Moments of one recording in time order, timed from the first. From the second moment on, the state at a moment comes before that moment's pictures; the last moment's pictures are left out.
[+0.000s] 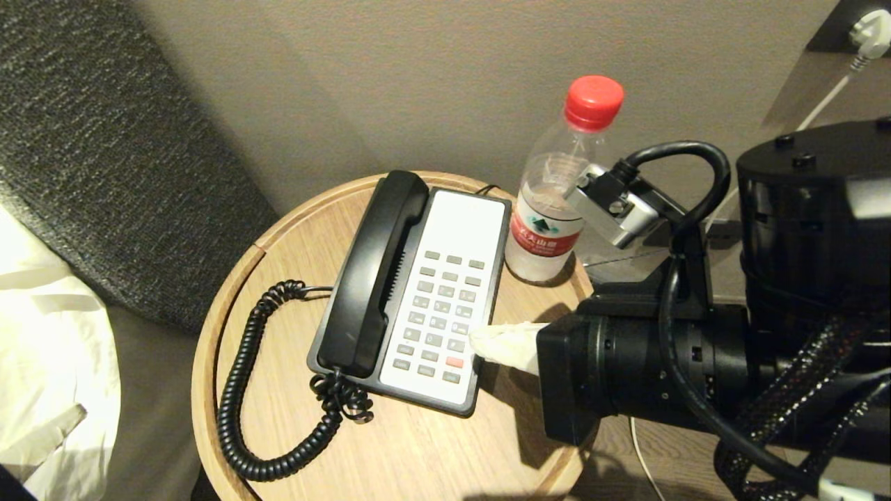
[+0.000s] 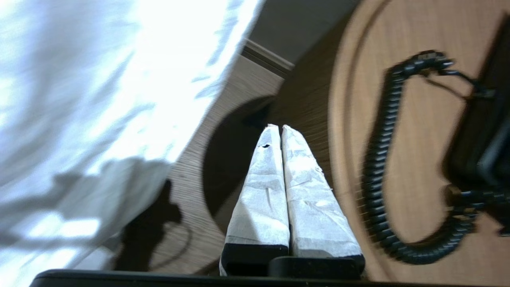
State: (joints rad) left arm -0.13 0.62 -0.31 -0.11 0.13 -0.44; right arm 1.03 1.52 -1.03 -0.12 -0.04 0.38
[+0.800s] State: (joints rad) left arm 0.02 0.20 -0.05 0.02 0.02 -0.03; right arm 1.02 1.46 -0.99 -0.12 -0.04 0.39
